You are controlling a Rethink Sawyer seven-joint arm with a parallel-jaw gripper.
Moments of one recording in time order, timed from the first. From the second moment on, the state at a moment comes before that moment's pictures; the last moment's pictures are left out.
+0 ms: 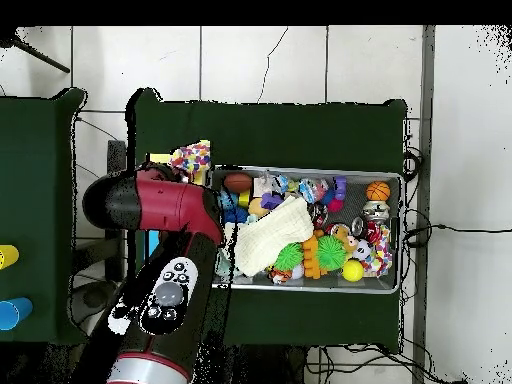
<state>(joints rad) 0.32 -0.39 -0.39 1.35 0.36 0.42 1.89</state>
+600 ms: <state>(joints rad) 0.31 -0.39 -0.39 1.36 0.37 0.43 1.89</state>
